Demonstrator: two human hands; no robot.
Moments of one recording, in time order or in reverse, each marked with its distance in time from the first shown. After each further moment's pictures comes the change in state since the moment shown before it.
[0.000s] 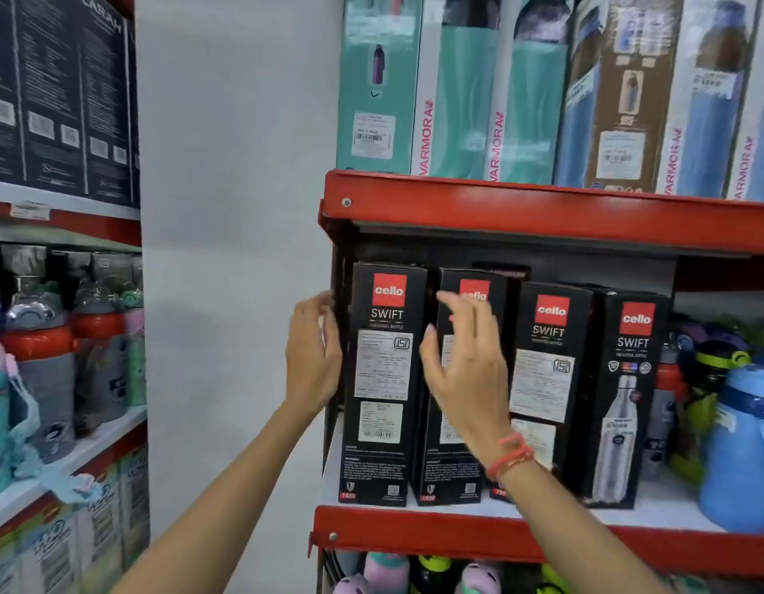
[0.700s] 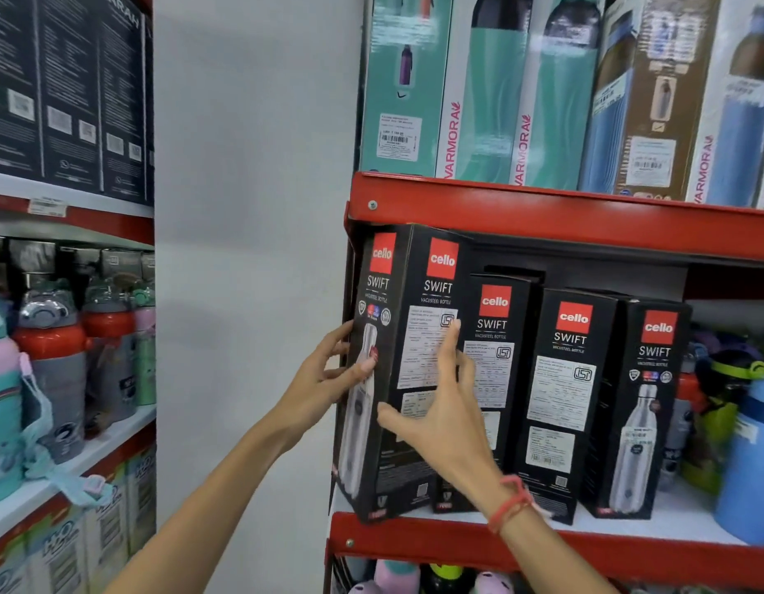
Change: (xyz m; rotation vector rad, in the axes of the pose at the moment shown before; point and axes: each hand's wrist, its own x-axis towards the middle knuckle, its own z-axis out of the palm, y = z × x) left_hand -0.013 -0.005 -0.044 -0.392 -0.554 -0.410; right_hand -0.035 -0.027 0.019 0.310 -0.458 0.415
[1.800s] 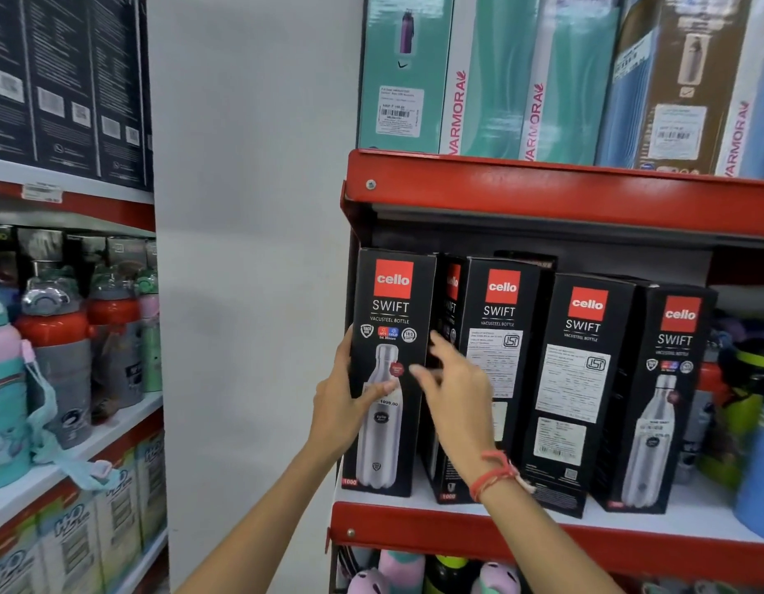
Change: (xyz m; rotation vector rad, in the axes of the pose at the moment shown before) left_hand 0.006 -0.051 0.046 0.217 0.267 0.007; right_hand 0.028 0.030 0.015 -0.208 0.186 -0.047
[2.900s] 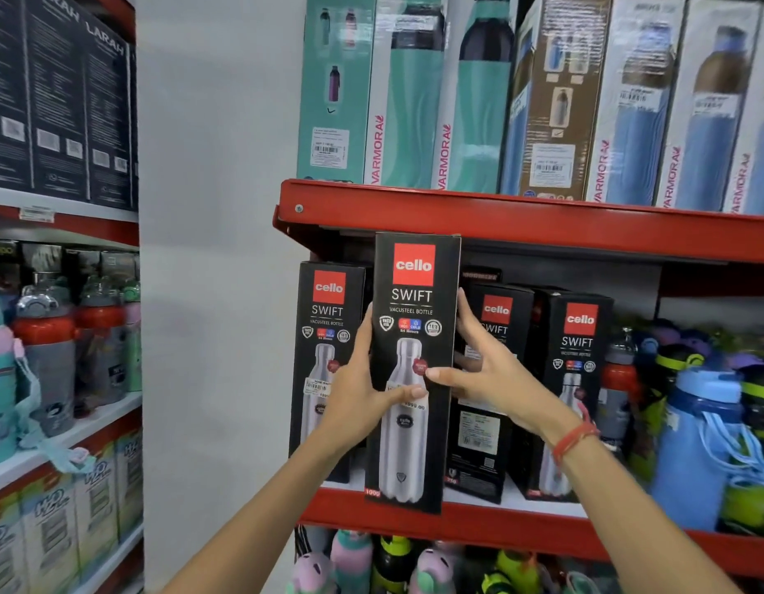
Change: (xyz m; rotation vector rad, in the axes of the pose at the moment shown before) left_hand -0.046 0.108 0.065 -0.108 -0.175 0.196; right_hand 0.025 0.073 -0.156 0.636 -0.605 -0.032
